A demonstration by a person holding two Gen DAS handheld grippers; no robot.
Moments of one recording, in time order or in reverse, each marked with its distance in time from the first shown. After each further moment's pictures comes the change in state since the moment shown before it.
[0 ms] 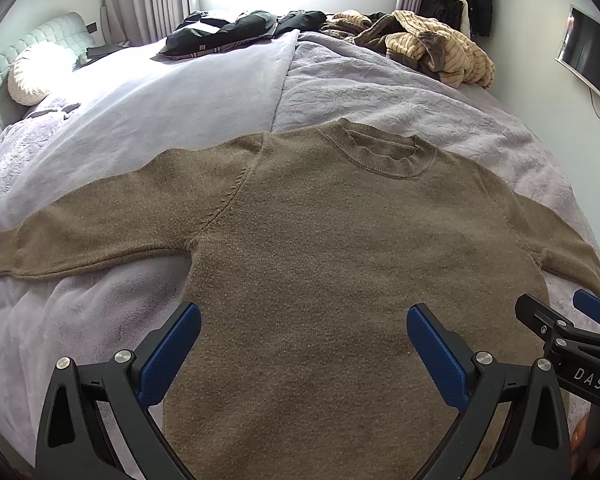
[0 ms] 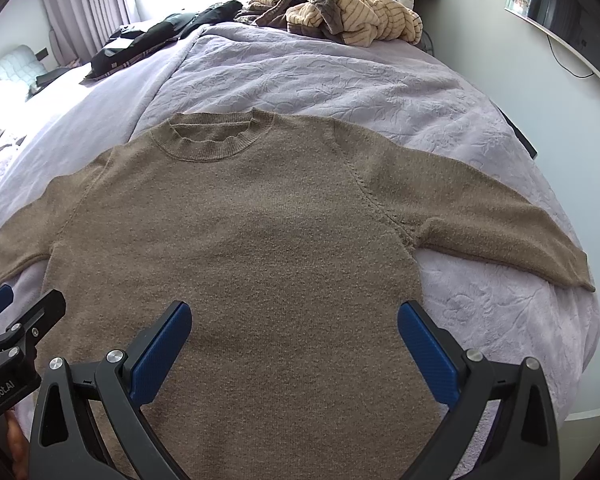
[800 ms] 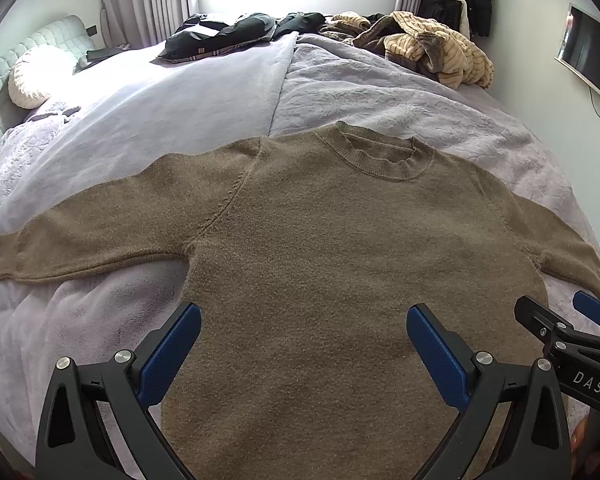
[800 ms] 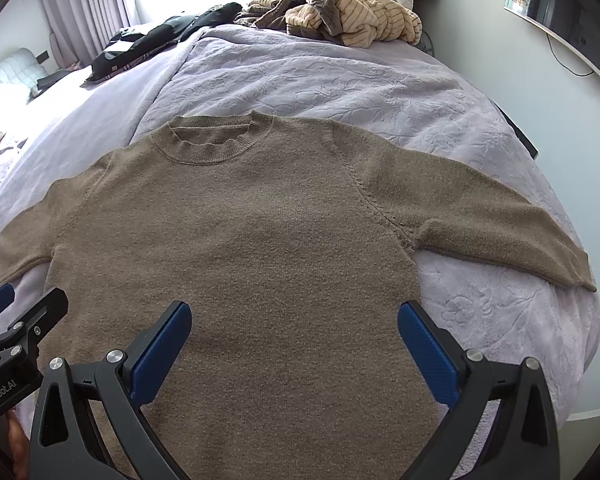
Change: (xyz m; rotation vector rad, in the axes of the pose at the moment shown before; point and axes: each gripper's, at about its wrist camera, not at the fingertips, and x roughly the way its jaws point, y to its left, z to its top) left arm -0.003 -0.006 0.003 0.007 -0.006 0.004; right arm 0.000 -0.003 0.000 0.002 -0.011 0.006
